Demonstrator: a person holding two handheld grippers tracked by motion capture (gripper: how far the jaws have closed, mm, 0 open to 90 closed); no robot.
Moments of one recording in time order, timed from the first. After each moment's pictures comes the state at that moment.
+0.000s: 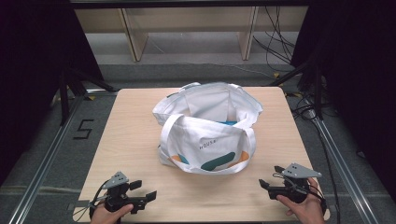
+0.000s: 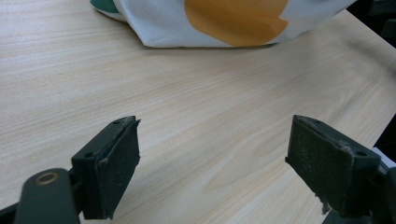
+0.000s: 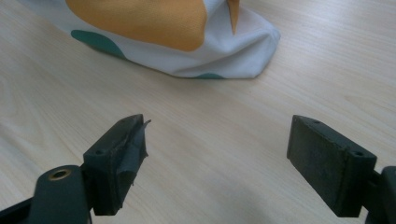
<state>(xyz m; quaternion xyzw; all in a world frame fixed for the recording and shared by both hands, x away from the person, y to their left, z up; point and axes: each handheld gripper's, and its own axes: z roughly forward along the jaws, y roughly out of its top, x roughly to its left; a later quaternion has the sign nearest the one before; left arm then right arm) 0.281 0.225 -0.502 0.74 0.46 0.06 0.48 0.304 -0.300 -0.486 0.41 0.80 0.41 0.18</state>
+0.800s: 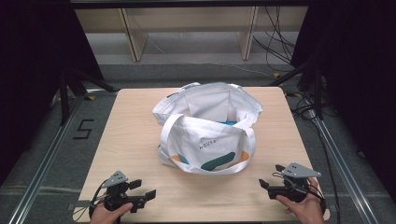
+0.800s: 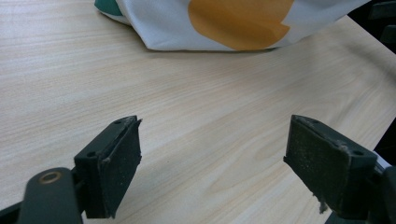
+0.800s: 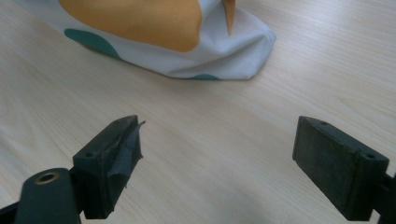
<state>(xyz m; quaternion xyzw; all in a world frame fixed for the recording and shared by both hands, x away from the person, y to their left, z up) 0.284 0.227 -0.501 0.74 0.47 0.06 0.48 0.304 -0.298 -0.485 0.42 0.79 0.41 0.19</state>
